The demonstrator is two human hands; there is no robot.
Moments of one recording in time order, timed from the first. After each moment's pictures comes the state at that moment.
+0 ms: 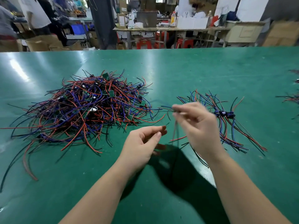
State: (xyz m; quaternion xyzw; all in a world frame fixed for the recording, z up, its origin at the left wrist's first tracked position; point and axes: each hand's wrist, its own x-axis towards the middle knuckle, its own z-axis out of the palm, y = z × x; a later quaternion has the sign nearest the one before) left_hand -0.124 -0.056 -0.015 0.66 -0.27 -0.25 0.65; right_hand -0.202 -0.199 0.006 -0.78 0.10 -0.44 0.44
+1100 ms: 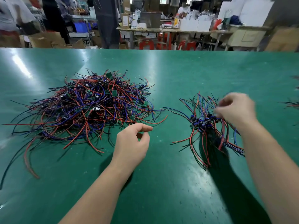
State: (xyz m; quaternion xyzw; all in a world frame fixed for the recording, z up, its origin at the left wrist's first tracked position) left_hand -0.102 -0.048 -0.022 0.81 -0.27 -0.03 0.52; right_hand -0.208 -0.310 0.039 -0.82 0.45 -0.28 0.22
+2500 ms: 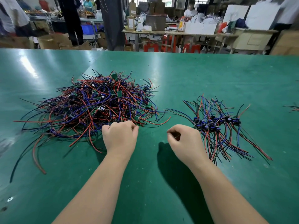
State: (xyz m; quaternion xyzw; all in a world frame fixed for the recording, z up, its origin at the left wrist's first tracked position) left_hand -0.057 -0.049 -0.037 0.95 -0.21 0.16 0.19; right_hand -0.185 -0.179 -0.021 -0.89 0.24 -0.24 0.29
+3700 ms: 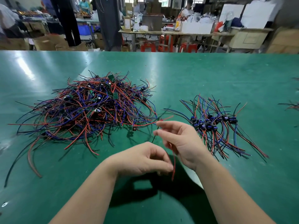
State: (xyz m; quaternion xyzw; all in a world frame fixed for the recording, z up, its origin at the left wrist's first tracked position) left_hand -0.109 -0.038 -0.006 0.62 -0.49 -0.44 0.43; right_hand -0.188 -0.168 -0.003 -0.60 0.16 -0.17 0.77
